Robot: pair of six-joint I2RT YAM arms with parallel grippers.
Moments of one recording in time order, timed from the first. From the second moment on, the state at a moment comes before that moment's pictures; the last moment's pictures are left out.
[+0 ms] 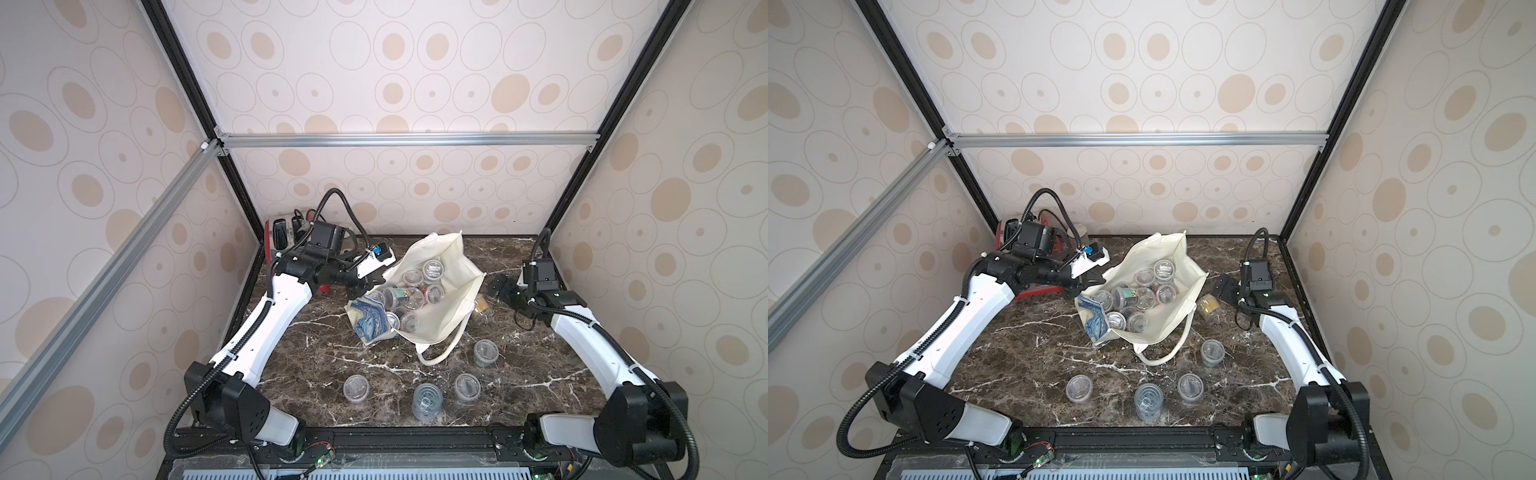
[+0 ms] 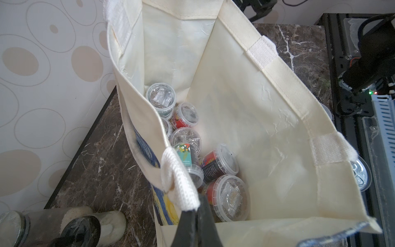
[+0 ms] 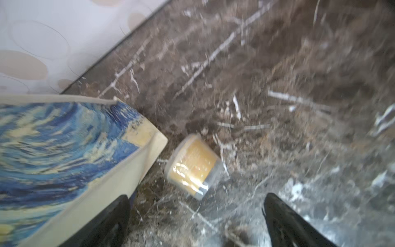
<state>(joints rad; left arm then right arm) -0.36 1.46 1.51 -0.88 0.61 0.78 0.07 1.33 1.00 -0.62 -0.06 0.67</state>
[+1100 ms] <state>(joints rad) -0.36 1.46 1.51 -0.88 0.61 0.78 0.09 1.80 1.27 -0.77 -0.21 0.99</state>
